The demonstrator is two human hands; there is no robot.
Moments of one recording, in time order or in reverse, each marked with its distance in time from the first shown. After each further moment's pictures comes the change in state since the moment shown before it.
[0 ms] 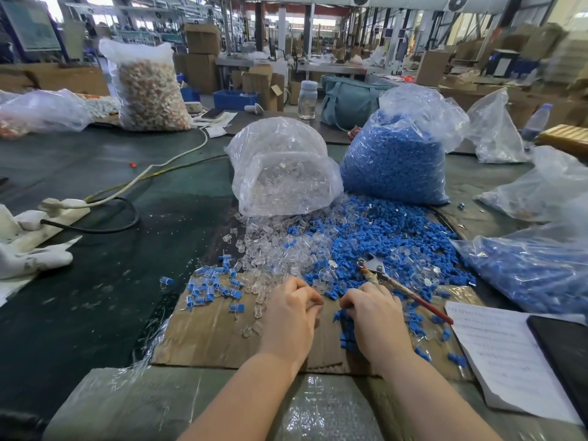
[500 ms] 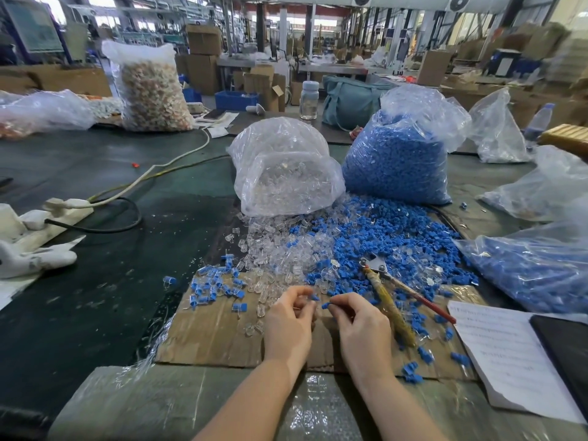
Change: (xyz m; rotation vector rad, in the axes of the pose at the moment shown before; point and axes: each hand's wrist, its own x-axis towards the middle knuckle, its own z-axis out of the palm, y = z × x) left_hand -0.008 -0.001 0.006 -0.546 0.068 -0.393; right_hand -0.020 -0.029 0.017 0.639 0.309 0.139
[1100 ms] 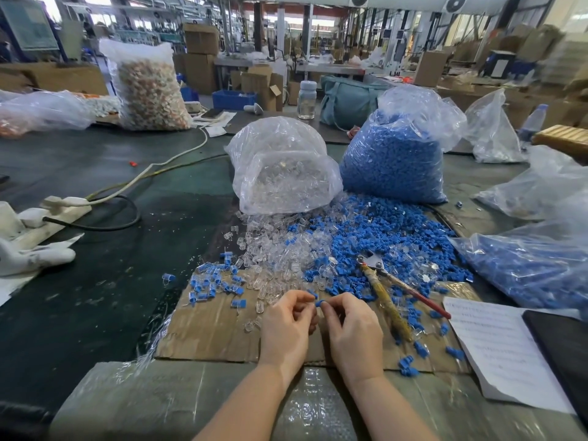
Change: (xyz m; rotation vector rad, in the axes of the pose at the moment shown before) left_hand -0.005 -0.011 -0.003 -0.109 -0.057 0.027; right_hand -0.007 0.002 0.008 -0.088 0.008 -0.041
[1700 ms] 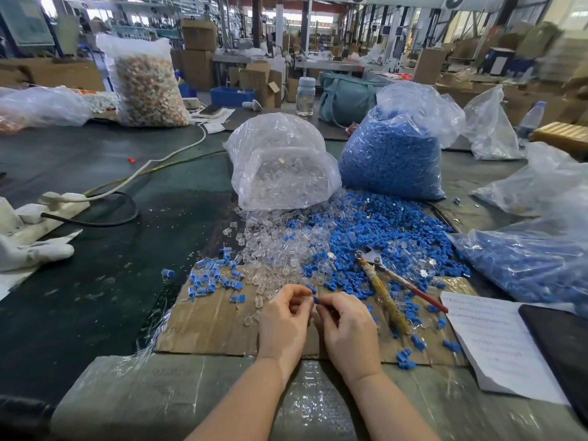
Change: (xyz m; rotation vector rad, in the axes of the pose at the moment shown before) left_hand -0.005 0.006 -0.003 0.035 0.036 0.078; right_hand -0.005 0.000 -0.001 0.019 -0.056 -0.142
